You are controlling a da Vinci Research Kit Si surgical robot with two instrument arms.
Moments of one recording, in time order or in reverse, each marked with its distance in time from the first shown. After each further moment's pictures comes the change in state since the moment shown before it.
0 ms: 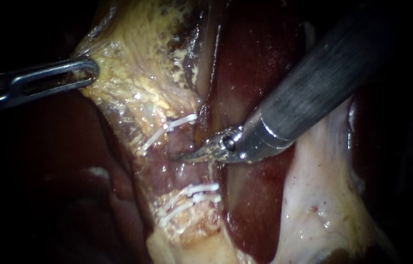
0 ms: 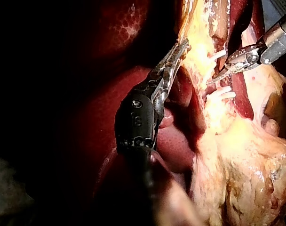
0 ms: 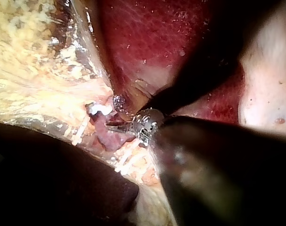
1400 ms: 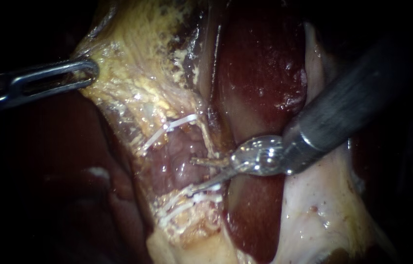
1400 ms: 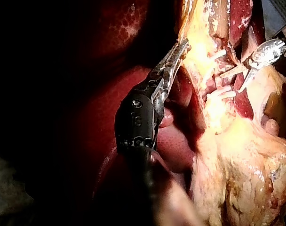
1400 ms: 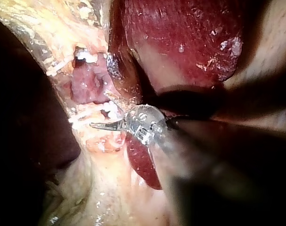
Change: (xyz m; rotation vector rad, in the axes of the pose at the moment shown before) right arm -0.004 -0.002 -0.007 -0.071 0.150 -0.616; left arm 0.000 0.000 0.000 0.002 0.000 0.000
